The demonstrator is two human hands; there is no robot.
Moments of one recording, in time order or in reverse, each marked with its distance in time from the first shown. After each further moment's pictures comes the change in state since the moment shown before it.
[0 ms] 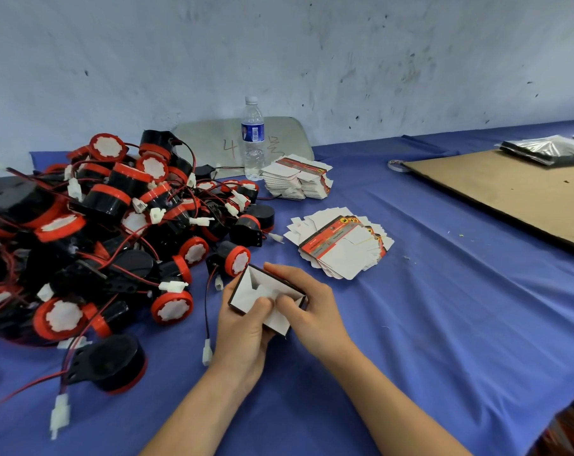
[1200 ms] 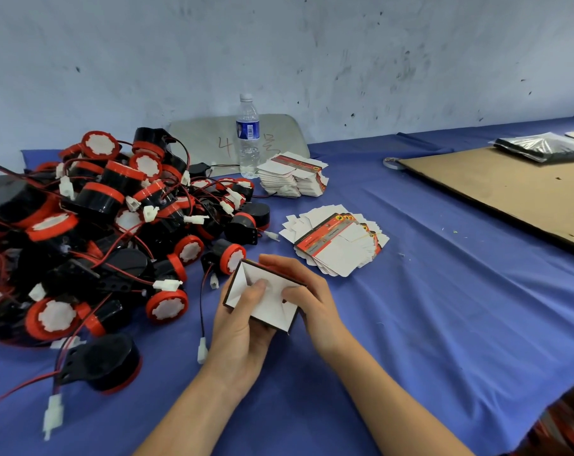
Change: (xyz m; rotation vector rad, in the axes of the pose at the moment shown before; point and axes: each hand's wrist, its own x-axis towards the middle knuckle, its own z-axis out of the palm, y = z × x) left_hand -0.007 0.005 0.003 -0.191 -0.120 -0.062; right_hand 0.001 -0.005 -0.008 0.299 -0.100 0.011
